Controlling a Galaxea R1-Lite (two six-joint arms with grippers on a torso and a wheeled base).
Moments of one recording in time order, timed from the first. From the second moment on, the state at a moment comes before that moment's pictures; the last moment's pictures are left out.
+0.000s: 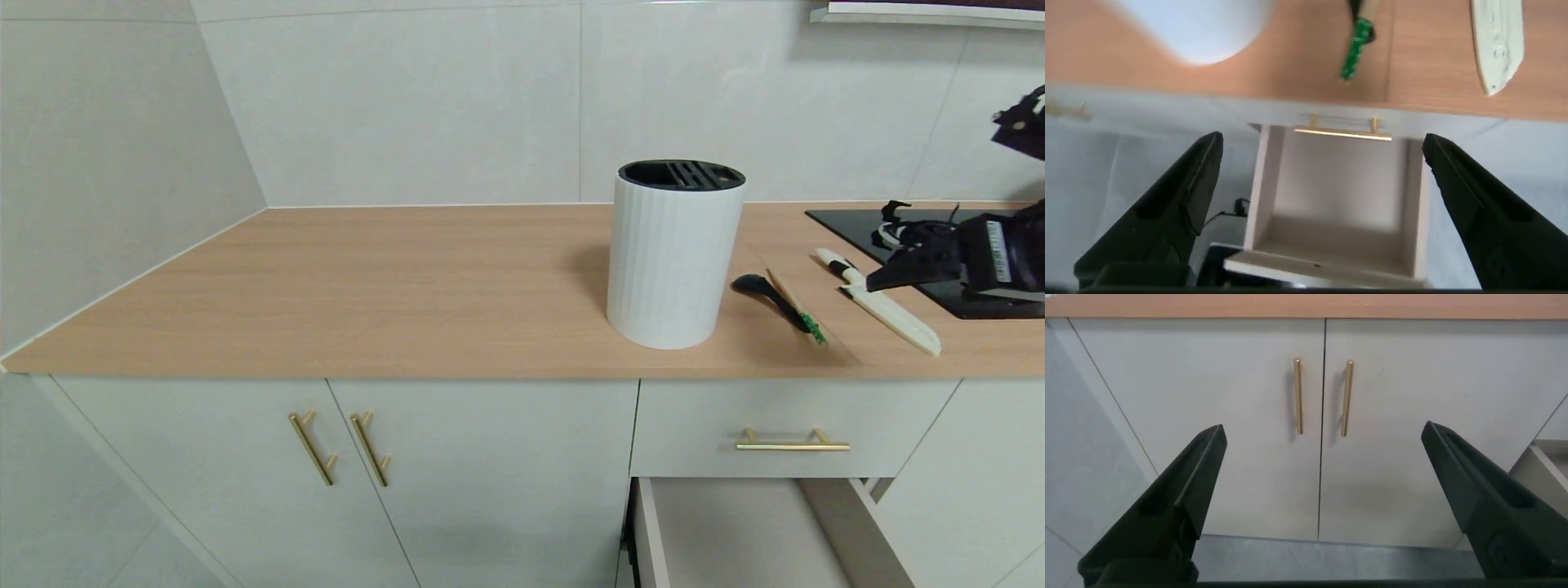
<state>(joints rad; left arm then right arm) 0.00 0.00 0.00 0.00 0.03 -0.01 0.19 1.50 -1.52 0.70 -0.04 0.19</state>
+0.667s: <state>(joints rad) 0.00 0.00 0.00 0.00 0.03 -0.01 0.24 1.85 -1.57 0.52 -0.27 0.31</state>
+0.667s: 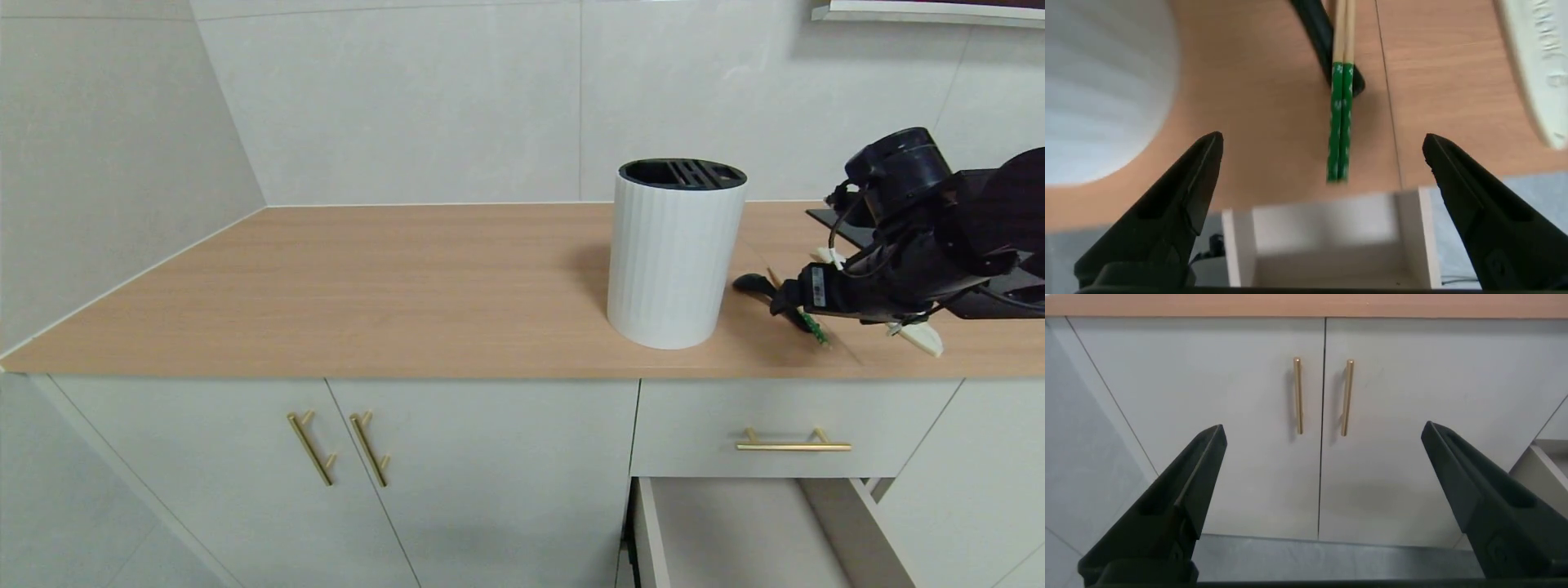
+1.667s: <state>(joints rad) 0.00 0.00 0.00 0.00 0.03 -0.01 0.18 1.95 -1.60 0.53 -0.26 0.31</state>
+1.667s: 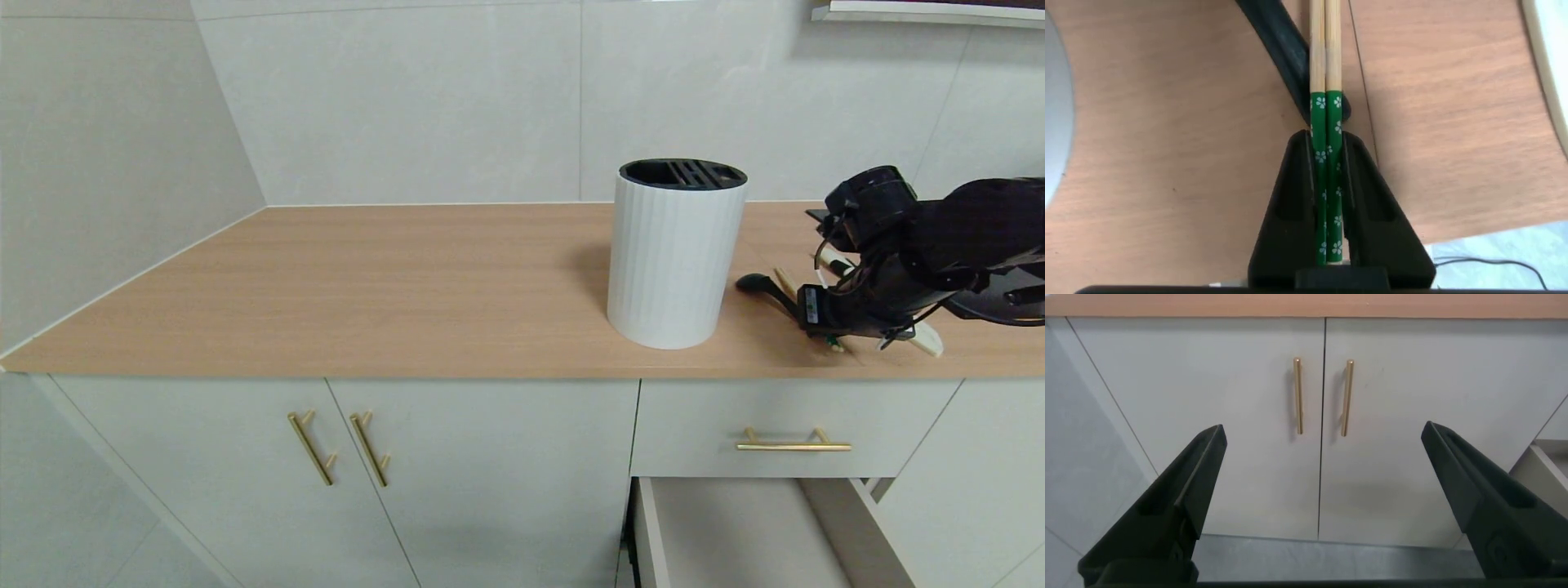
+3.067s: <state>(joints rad) 0.00 0.00 0.00 0.00 0.03 -0.01 0.32 1.35 -1.37 0.78 -0.22 0.31</state>
